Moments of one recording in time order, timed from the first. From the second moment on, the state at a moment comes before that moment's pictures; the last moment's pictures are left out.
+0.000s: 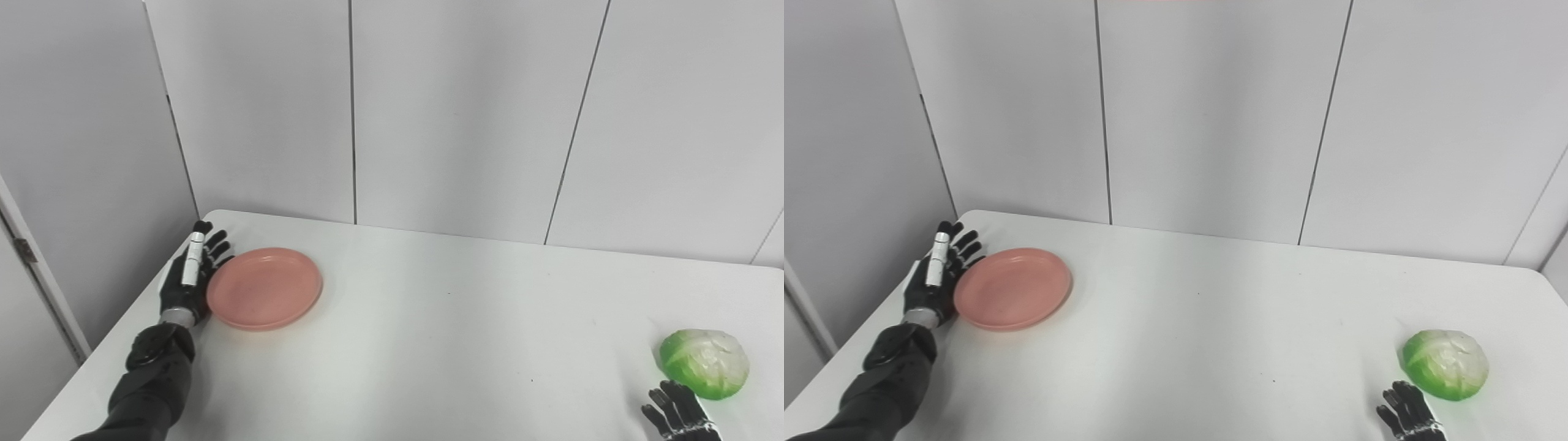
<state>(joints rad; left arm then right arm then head) -0.72 0.37 0.32 1.19 -0.37 -0.34 -0.26 0.13 0.01 -0.16 0.03 0.25 -0.48 0.21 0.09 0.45</state>
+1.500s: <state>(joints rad) -0.61 -0.02 0.18 0.83 -0.29 -0.26 -0.22 0.12 0.01 -0.14 0.03 0.20 -0.48 0.18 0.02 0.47</state>
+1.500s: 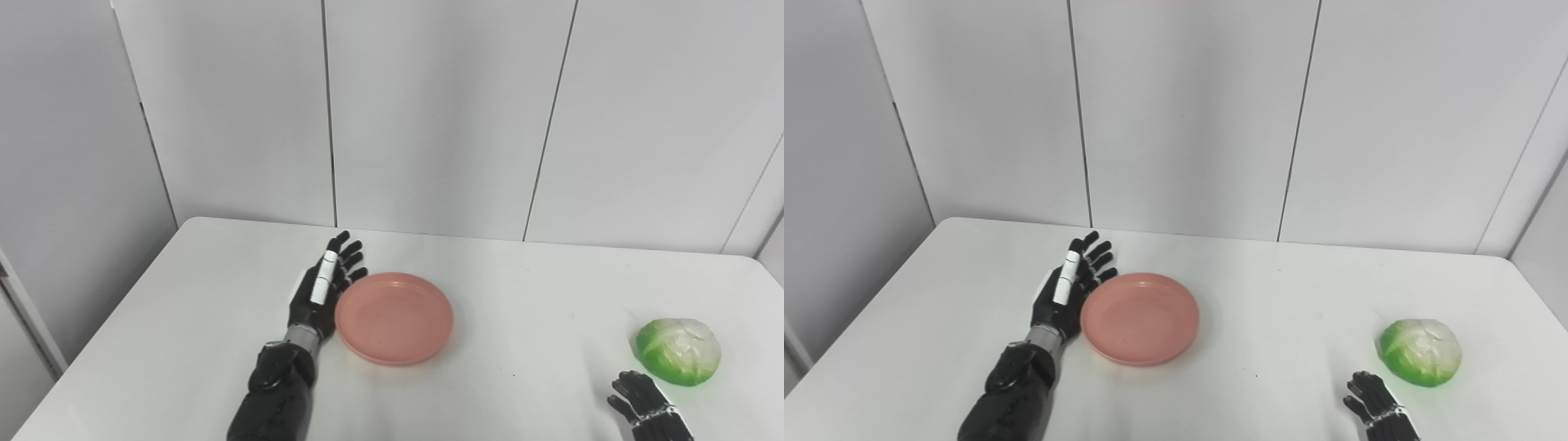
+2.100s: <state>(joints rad) -0.39 -0.17 0.09 0.42 -0.24 -0.08 -0.08 0.12 0.02 -0.11 0.03 0.15 -0.48 0.15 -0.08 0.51</state>
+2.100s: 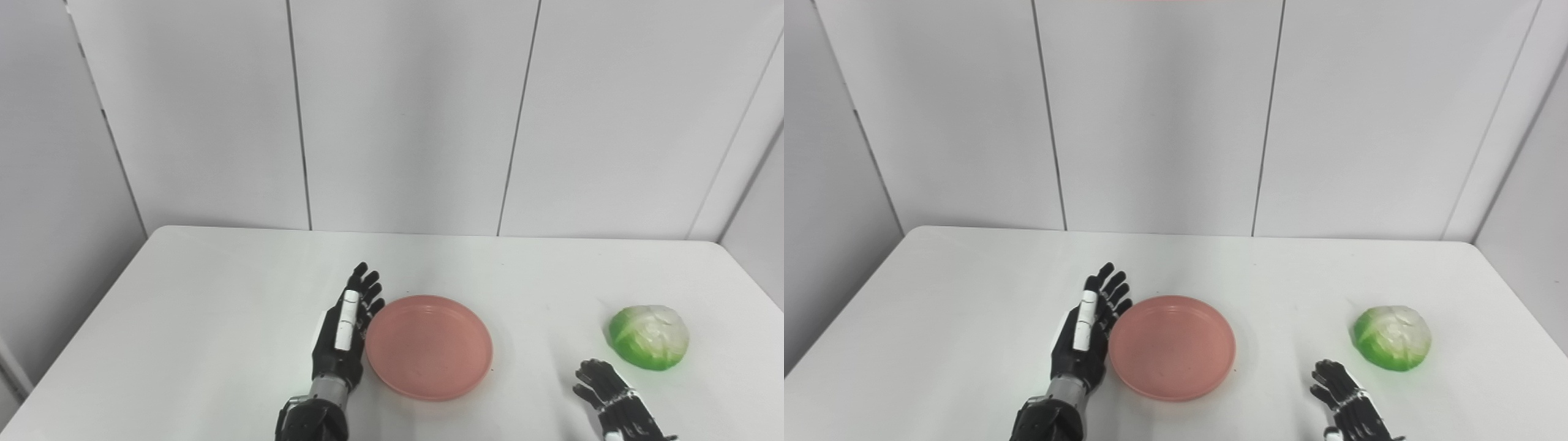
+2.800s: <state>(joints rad) -0.38 -0.14 0.14 0.41 -0.36 -0.03 -0.14 0.13 0.05 -0.02 -0.10 -0.11 -0.47 -0.08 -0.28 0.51</state>
